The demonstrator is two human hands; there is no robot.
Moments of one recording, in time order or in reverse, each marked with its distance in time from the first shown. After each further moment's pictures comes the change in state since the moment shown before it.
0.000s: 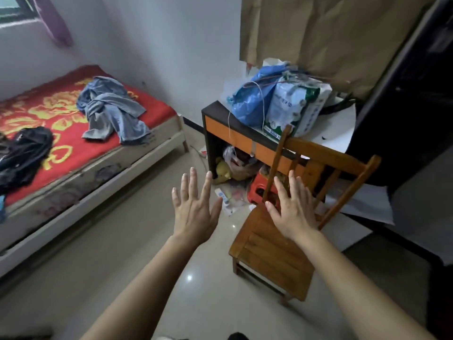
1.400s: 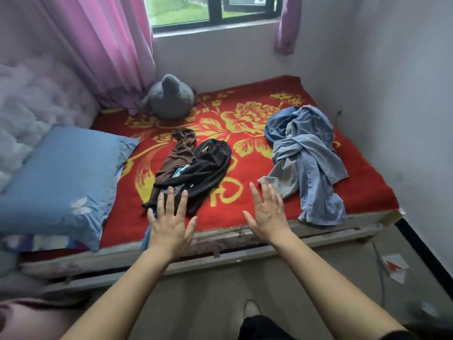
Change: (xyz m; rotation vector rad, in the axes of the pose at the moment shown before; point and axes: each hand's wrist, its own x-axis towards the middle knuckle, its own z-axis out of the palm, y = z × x) left_hand 0.322 -0.817 -0.104 0.149 0.029 -0.821; right_hand 0.561 -0.841 0.287 0.179 -0.335 -0.771
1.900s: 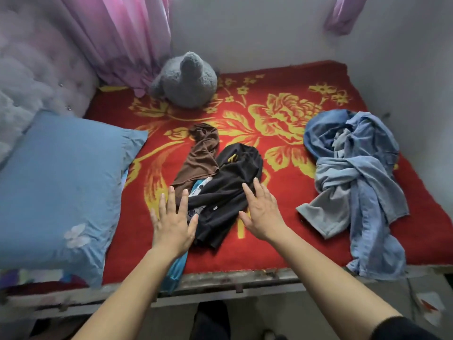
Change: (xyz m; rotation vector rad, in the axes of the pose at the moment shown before) left_hand 0.274 -0.149 0.025 -0.057 -0.113 -0.143; right_hand 0.311 -0.123 0.074 -0.066 -0.218 -0.107
